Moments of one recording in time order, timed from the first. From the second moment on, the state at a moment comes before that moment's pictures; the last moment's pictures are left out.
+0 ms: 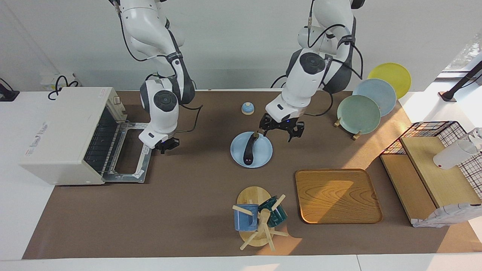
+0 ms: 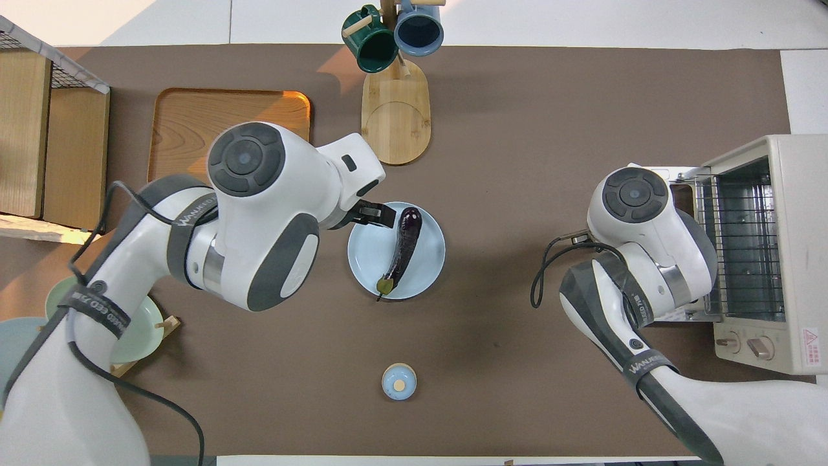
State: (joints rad) left arm -0.55 0.24 -0.03 -1.80 -0.13 2.13 -0.20; right arm 0.19 0.19 -0.01 -2.15 -0.36 2.19 0.26
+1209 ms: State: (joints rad) left arm -0.65 0.40 -0.03 -1.88 -0.13 2.34 -0.16; right arm 0.09 0.04 0.01 -2.06 -0.42 1.94 -0.03
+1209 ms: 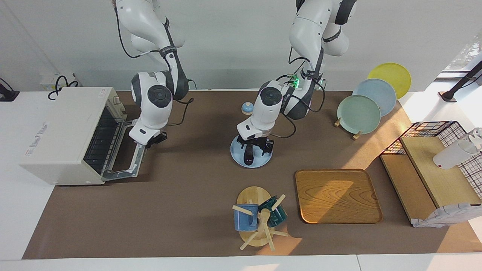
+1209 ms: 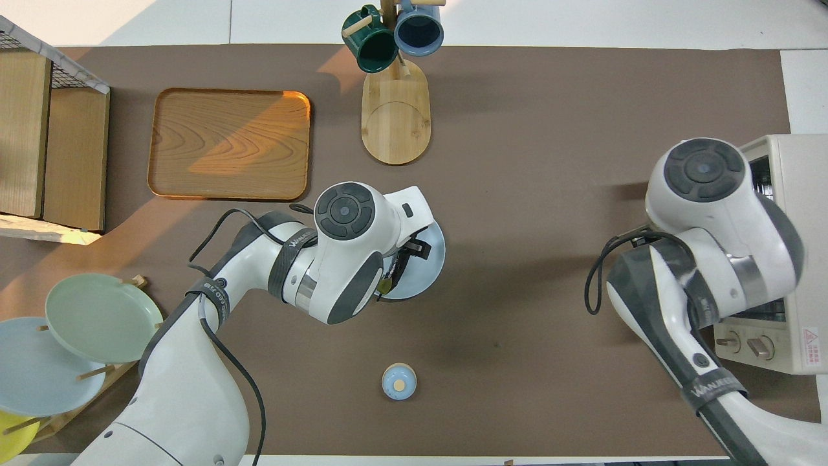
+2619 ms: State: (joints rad) left arm -0.26 0.42 0.01 -1.54 -0.18 1.98 -0.12; right arm -0.05 -0.06 0.00 -1.77 -0.04 1.61 -0.20
